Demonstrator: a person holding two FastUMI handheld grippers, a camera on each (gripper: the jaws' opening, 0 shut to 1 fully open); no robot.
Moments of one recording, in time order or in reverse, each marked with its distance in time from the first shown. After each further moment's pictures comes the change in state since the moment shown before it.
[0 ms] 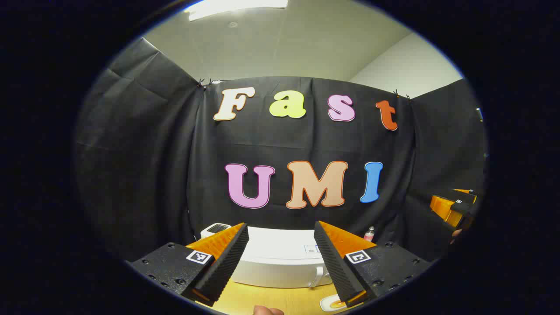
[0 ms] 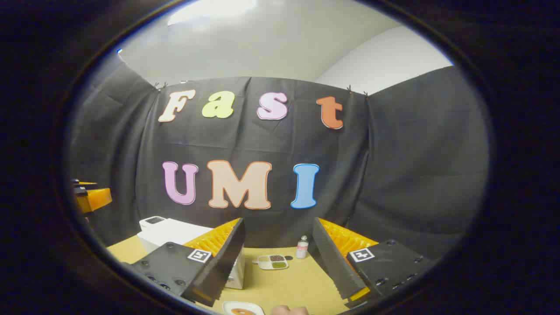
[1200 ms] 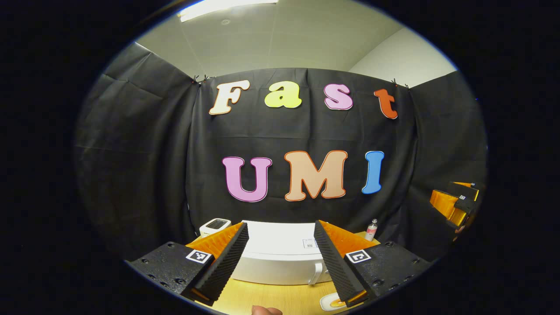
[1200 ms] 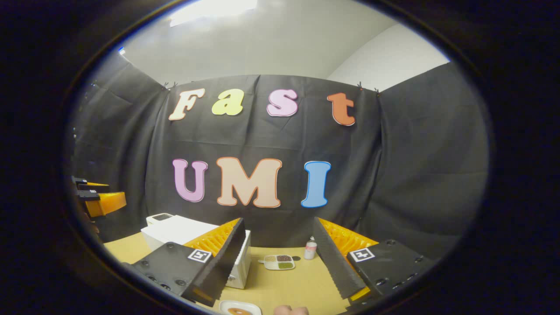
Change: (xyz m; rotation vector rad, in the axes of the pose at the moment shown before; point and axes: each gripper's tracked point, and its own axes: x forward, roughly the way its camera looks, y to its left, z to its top) left arm 0.012 -0.017 -0.020 0.043 0.043 0.022; right arm 0.013 0.006 -0.007 -0.039 -0.006 0.078
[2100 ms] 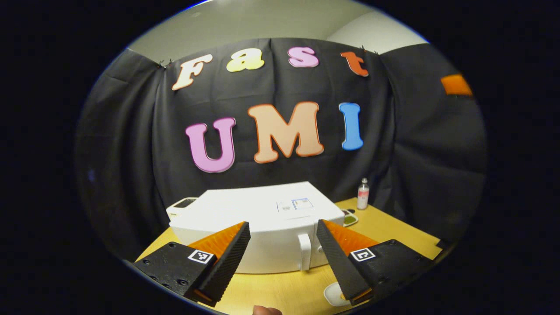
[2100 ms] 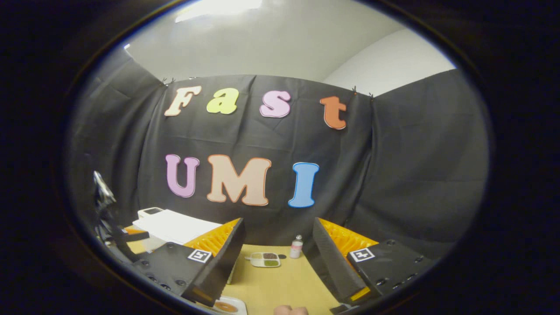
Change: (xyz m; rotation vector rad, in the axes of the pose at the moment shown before) left arm 0.060 -0.076 -0.193 0.114 0.171 -0.165; right arm -0.024 -0.039 0.009 -0.056 0.001 -0.057
